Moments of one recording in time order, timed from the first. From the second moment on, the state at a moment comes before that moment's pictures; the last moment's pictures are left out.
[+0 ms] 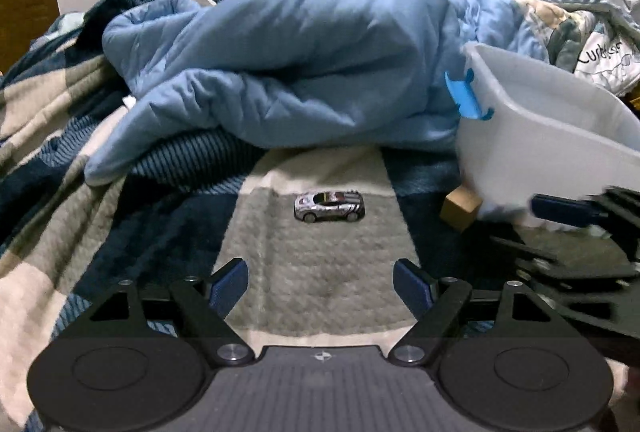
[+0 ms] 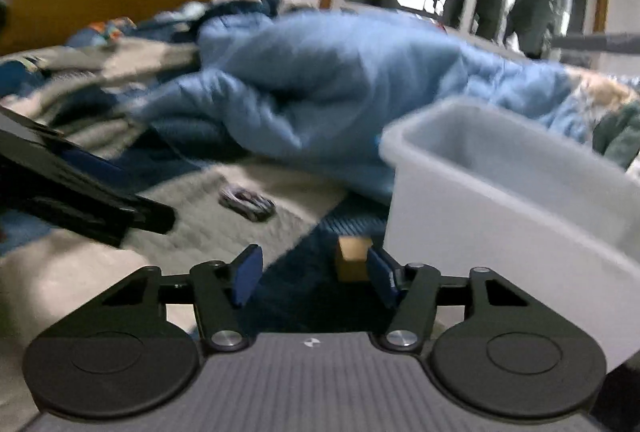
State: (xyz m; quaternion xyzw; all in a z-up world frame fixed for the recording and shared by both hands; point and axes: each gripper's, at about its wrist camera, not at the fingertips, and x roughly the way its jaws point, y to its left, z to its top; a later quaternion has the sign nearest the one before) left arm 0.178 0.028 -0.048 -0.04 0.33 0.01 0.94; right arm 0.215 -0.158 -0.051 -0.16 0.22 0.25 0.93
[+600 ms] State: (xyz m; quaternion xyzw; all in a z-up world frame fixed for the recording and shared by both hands) left arm 0.293 0.036 -0.075 0.01 0.33 -0.04 0.94; right arm 0.296 -0.144 -0.092 -0.14 0.28 0.20 0.93
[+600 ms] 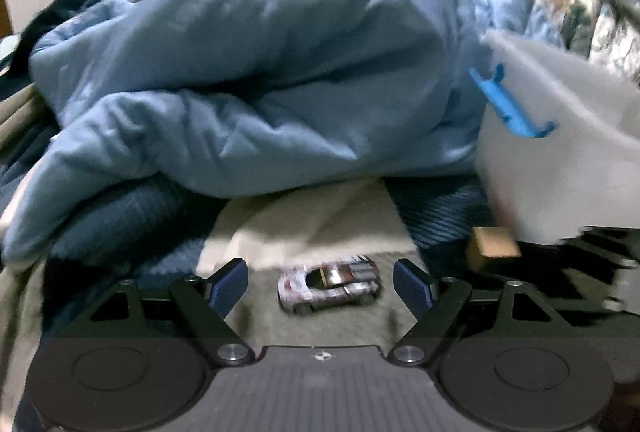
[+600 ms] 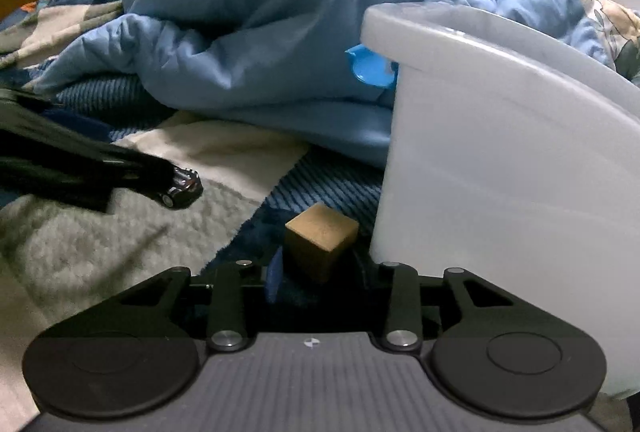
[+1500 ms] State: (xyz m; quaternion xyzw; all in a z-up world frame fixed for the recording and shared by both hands) left arm 0.303 0.018 -0.095 0.08 0.35 -0.16 0.92; right arm 0.292 -0.158 -0.090 -0.05 0.32 0.20 0.93
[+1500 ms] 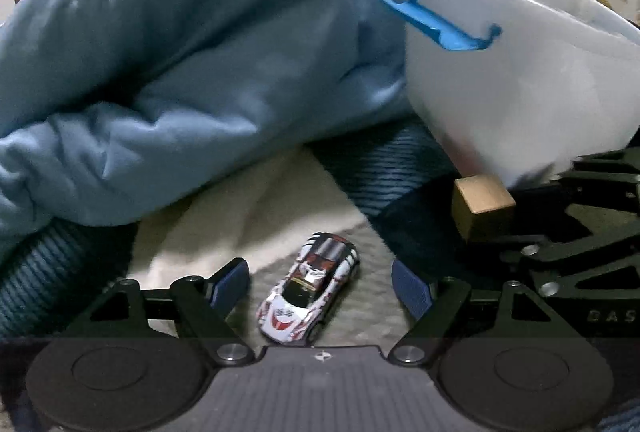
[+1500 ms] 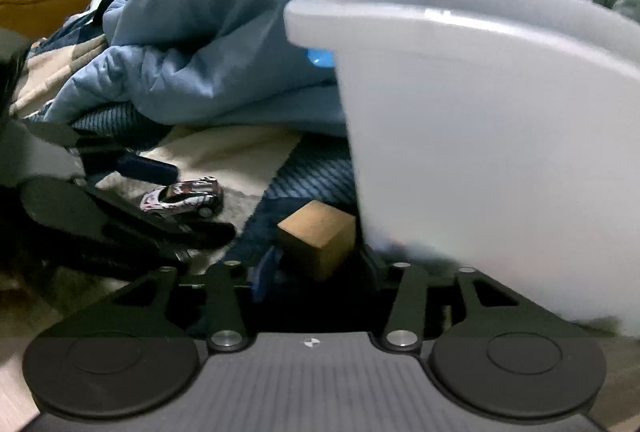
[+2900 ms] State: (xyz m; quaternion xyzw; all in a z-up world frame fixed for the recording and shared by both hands) left arm 0.143 -0.088 0.030 0.01 0.24 -0.10 0.97; right arm 0.143 -0.262 0.006 -0.06 0.18 0.14 0.97
